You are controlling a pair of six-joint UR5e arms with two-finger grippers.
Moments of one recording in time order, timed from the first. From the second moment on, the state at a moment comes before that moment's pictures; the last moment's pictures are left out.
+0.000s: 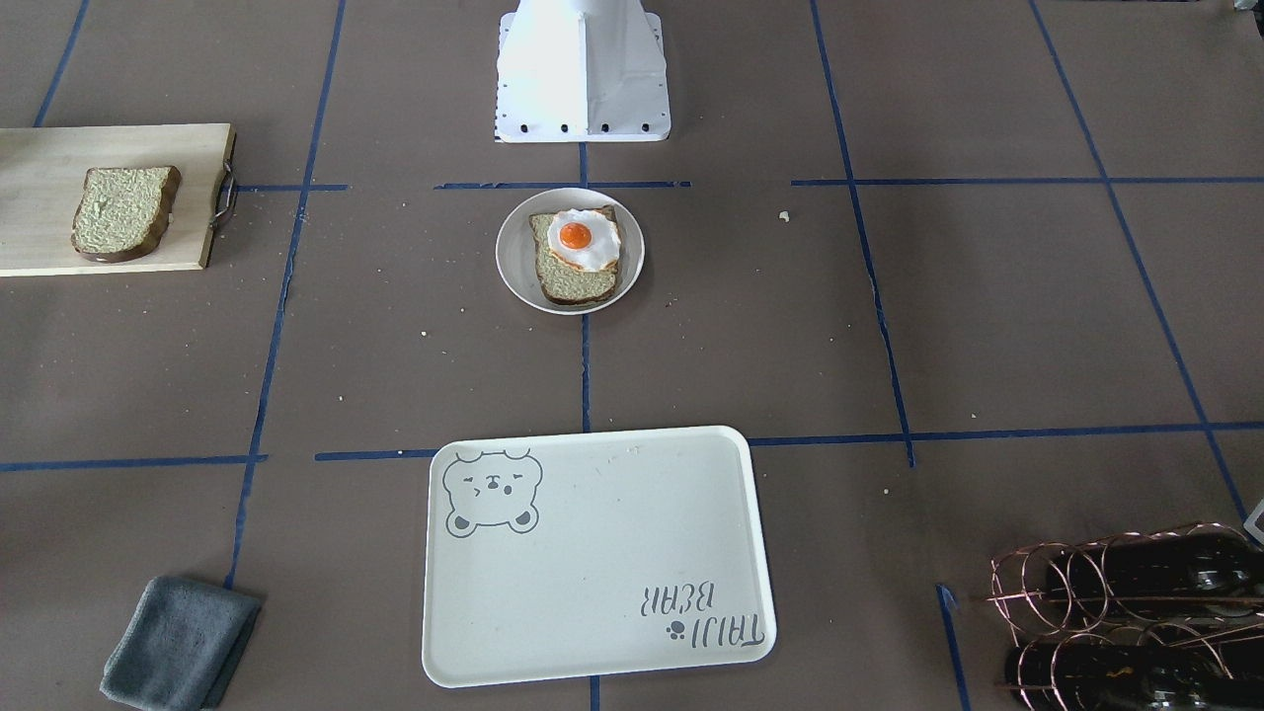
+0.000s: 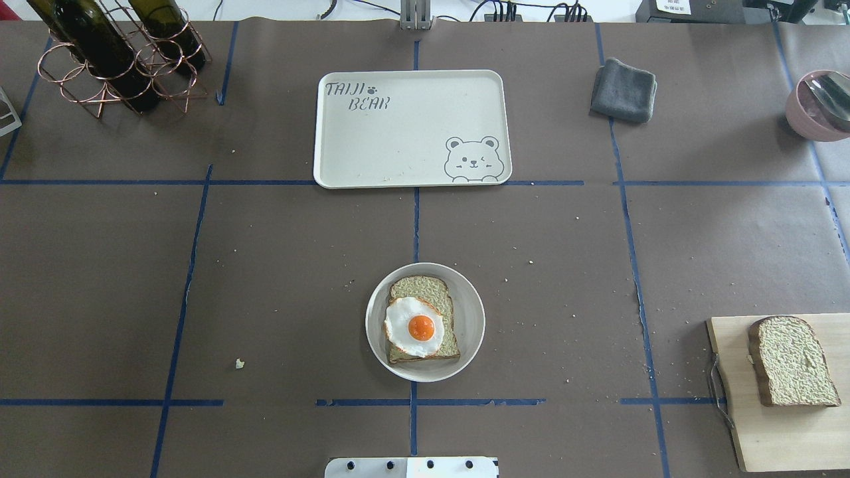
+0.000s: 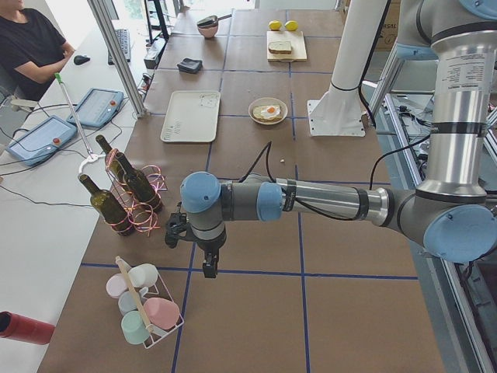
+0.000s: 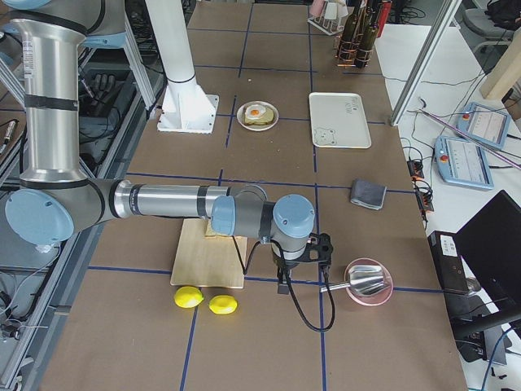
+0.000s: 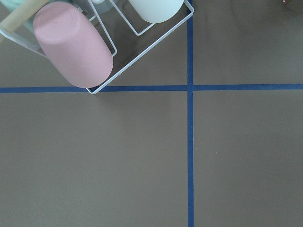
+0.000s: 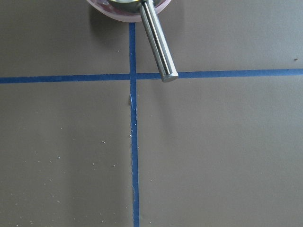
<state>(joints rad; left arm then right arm) -1.62 -1.57 -1.69 -1.43 -2.32 0.07 1.64 -1.63 1.66 -1.67 2.35 -0.06</state>
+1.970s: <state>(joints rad) -1.22 -1.86 -1.73 -1.73 -2.38 -0.34 1.42 -1.61 1.90 -1.67 2.45 0.27</state>
